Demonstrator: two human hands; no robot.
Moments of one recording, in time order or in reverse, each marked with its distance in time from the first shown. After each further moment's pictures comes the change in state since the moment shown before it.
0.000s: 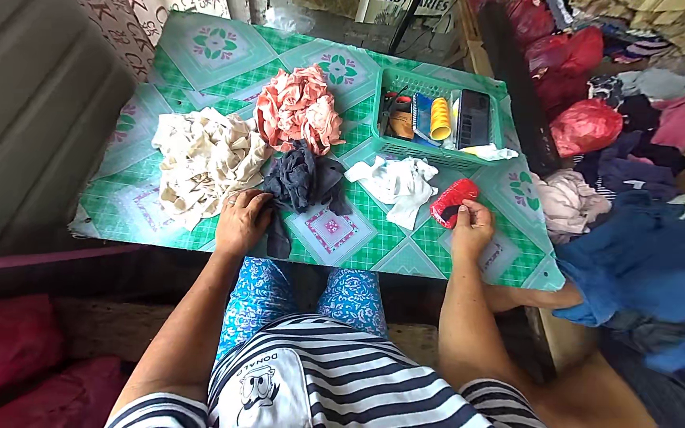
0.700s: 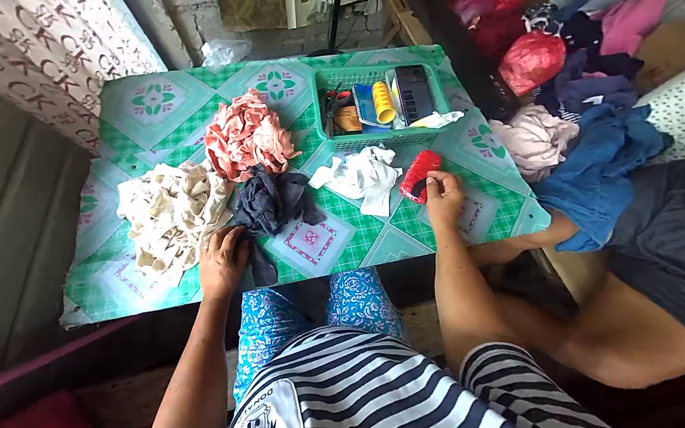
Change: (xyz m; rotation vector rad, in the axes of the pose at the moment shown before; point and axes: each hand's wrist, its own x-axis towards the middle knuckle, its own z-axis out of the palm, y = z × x) left_hand -0.001 -0.005 0.004 0.029 0.016 0.015; right_hand -0.002 -0.004 0.001 -0.019 0.027 -0.024
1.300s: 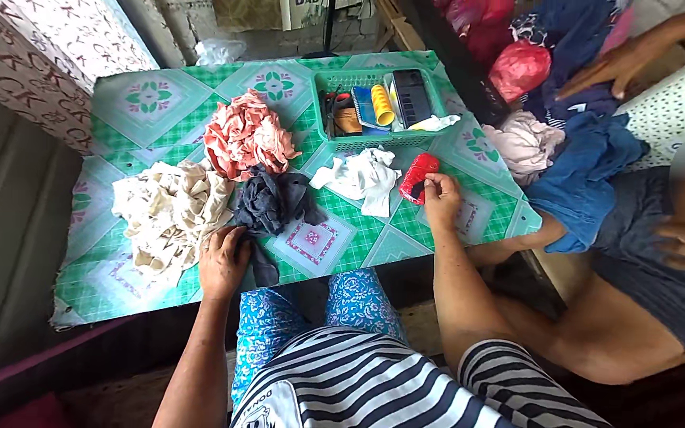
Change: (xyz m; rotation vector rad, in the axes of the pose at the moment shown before) left_hand -0.001 0.000 -0.001 -0.018 0.016 -0.007; right_hand 0.001 0.001 0.003 -0.039 0.007 -0.004
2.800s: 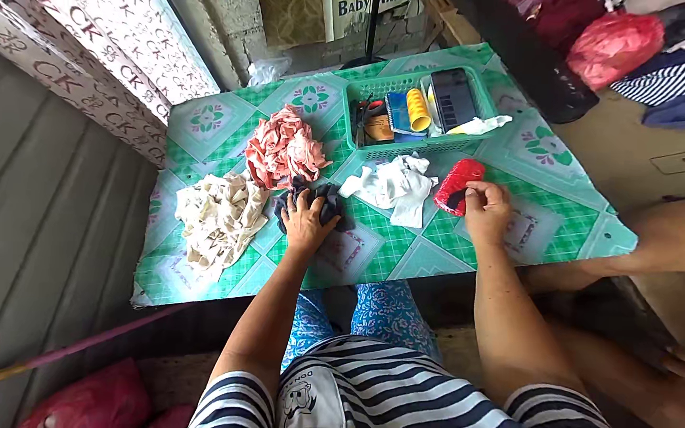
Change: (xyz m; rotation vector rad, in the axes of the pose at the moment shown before) left_hand 0.095 0.098 0.049 0.134 -0.324 -0.155; right_hand -0.001 0.001 -0.003 0.067 -0.047 0.011
